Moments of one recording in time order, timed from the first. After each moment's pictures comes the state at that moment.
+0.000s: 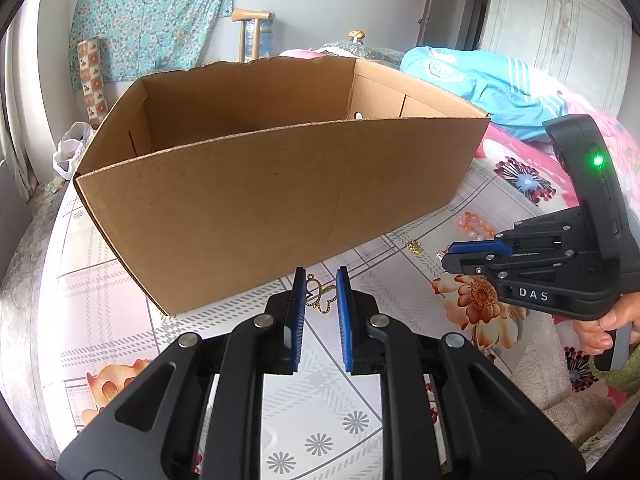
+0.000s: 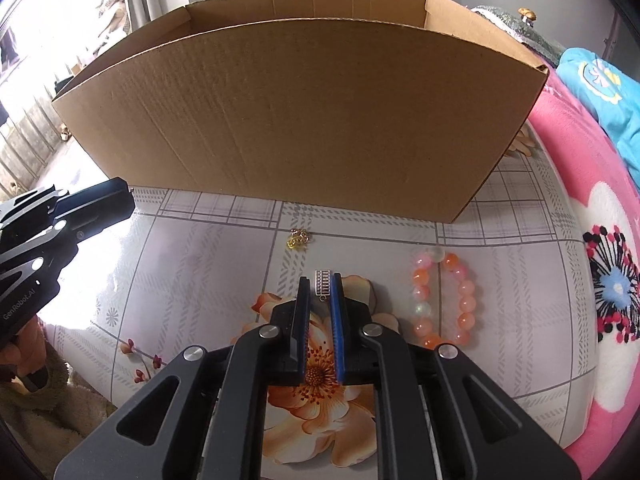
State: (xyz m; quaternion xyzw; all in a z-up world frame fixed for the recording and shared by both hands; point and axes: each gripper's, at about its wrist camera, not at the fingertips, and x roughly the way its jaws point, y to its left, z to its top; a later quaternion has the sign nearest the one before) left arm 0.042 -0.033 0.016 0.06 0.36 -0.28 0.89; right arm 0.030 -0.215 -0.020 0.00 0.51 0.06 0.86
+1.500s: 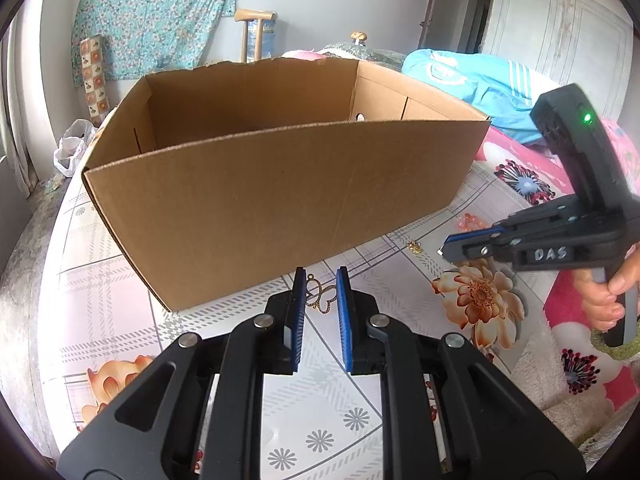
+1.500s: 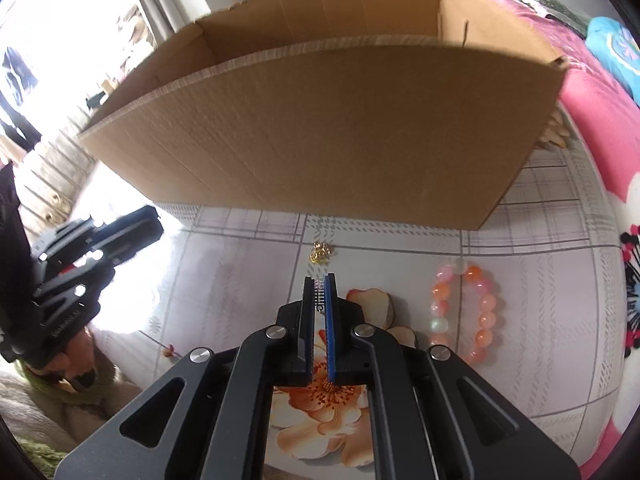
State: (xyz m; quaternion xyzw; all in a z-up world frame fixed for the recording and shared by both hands) left arm 0.039 -0.032 0.017 0.05 0.36 -0.28 0.89; right arm 0.064 -0.262 0.003 0.08 0.52 0.13 0.84
